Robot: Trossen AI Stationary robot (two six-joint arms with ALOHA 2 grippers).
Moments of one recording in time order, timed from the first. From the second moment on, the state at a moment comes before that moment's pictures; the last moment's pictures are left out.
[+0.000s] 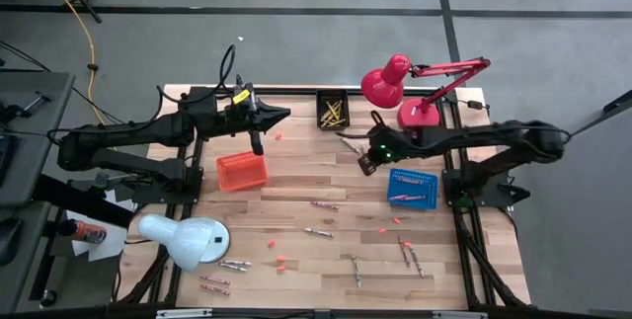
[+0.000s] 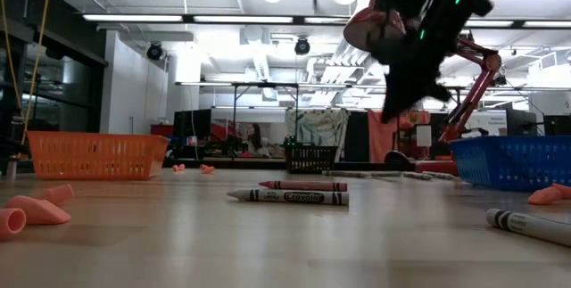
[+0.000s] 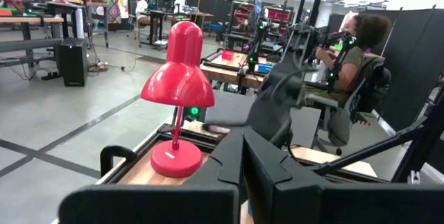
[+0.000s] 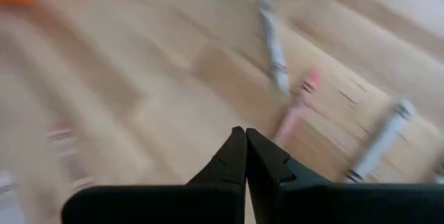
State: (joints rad) left arm 0.19 1.00 0.88 0.14 -0.04 -0.15; right arm -0.17 1.33 0.80 -0.44 0.14 0.68
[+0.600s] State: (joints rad) left arm 0.19 1.00 0.88 0.13 -0.04 -0.18; right arm -0.05 1.22 0.80 0.13 0.09 0.49
